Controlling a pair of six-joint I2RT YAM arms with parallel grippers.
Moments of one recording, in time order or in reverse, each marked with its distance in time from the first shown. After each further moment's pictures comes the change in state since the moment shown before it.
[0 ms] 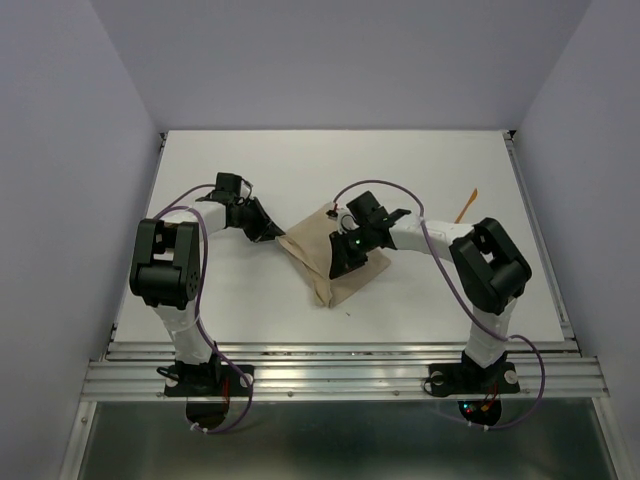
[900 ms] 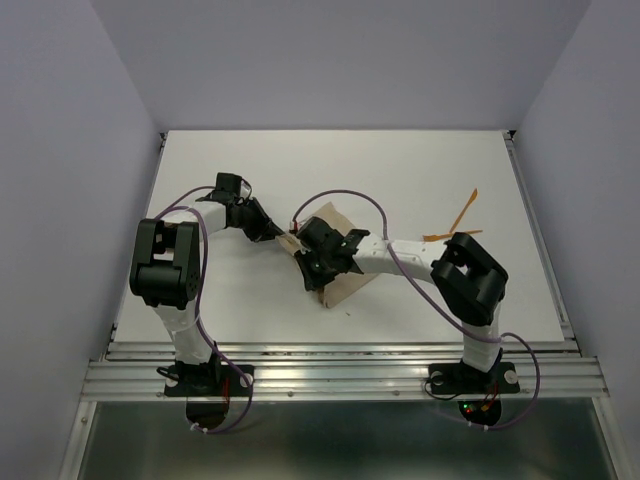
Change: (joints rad) left arm 0.000 0.001 0.000 0.001 -0.016 -0.045; right arm 0.320 0.043 0.139 -0.053 0.472 0.120
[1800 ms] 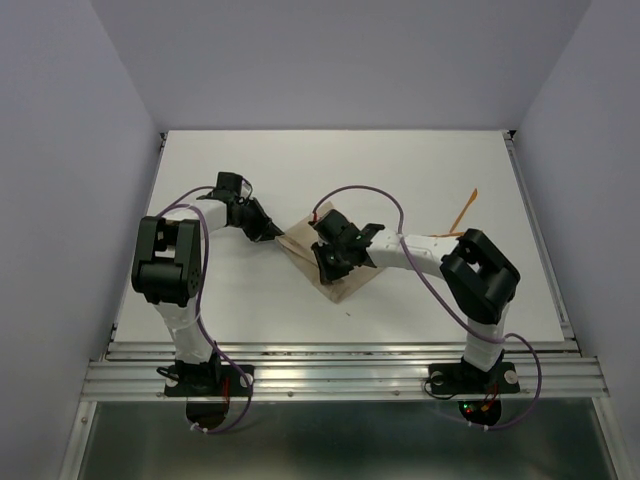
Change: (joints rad) left arm 0.000 0.021 0.022 -0.027 -0.008 0.007; right arm -0.098 -0.041 -0.080 0.006 0.019 0.023
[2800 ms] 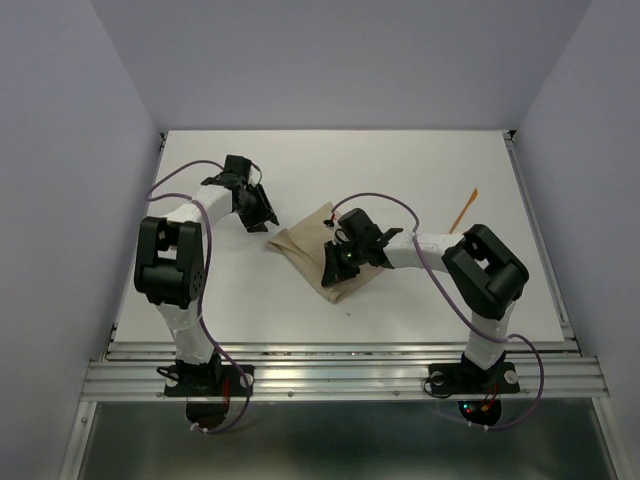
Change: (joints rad) left arm -0.058 -0.006 0.174 -0.192 -0.299 0.151; right arm -0.125 -0.017 -0.192 0.283 -0.330 0.051
